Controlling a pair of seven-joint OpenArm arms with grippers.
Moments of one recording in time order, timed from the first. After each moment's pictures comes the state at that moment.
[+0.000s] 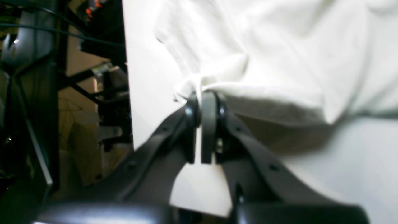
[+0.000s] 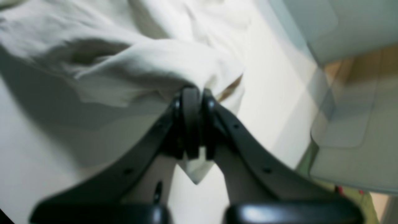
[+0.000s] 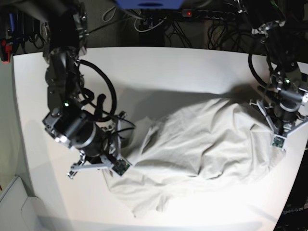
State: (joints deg) left arm -1.3 -10.2 -23.4 114.1 7.9 -34.1 60.7; right arm 15.6 5.0 -9.4 116.5 2.4 40.0 -73.5
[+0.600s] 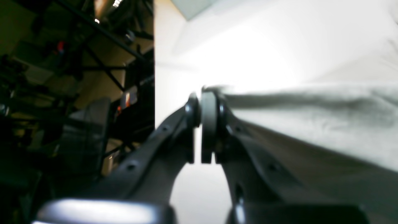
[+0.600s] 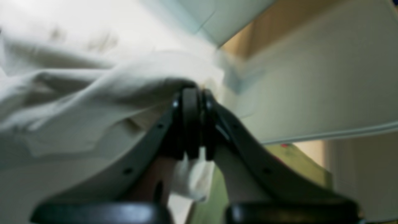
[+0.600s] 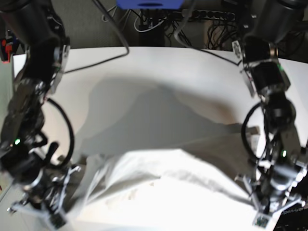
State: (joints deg) left arm -33.1 -8.3 -9.0 99.8 8.6 -33.5 60.1; right arm 33.5 12.5 5.7 111.6 2.8 40.2 -73.3
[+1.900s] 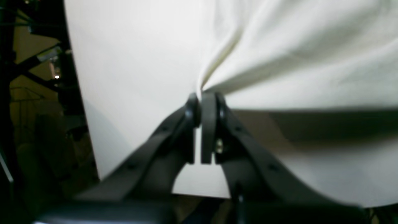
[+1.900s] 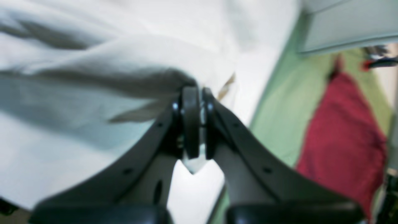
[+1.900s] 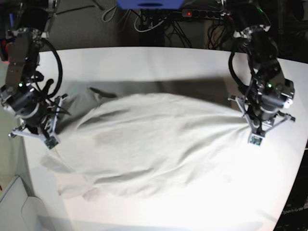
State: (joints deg) left arm -2.2 -3.5 -17.7 114.3 7.8 -33.9 73.7; right arm -0.2 15.9 13.0 115.5 2.5 40.2 -65.8
